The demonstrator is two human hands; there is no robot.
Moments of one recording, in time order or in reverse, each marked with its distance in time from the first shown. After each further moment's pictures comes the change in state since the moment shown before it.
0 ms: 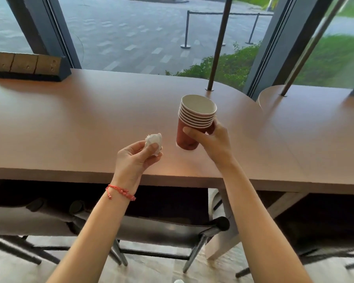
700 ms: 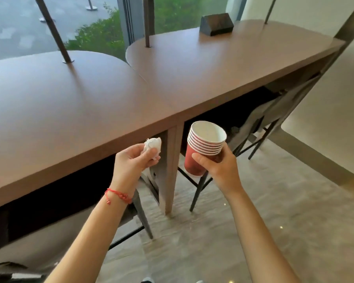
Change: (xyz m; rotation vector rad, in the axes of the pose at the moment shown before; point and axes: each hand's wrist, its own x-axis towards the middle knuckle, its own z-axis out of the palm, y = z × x) left_hand -0.094 -0.112 0.146 0.357 -0.507 -0.164; right_hand -0.238 0.044 -0.177 -0.045 0.613 0.207
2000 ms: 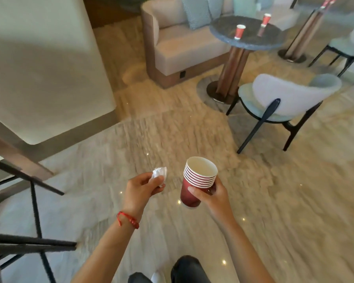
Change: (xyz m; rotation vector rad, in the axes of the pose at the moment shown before) left_hand -0.149 -0.148 0.578 0.378 -1.499 -0.359; right_hand -0.215 0.100 -0.398 0.134 1.574 0.307
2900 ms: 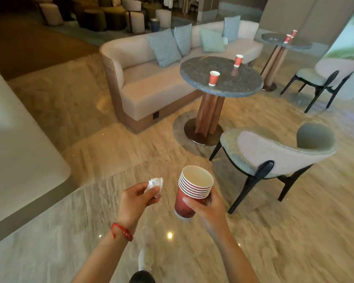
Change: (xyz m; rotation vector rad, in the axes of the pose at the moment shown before) left_hand 0.411 0.169 0.207 0.008 -0.155 0.045; right_hand 0.444 -0.116 -0.058 0.058 0.131 -0.077
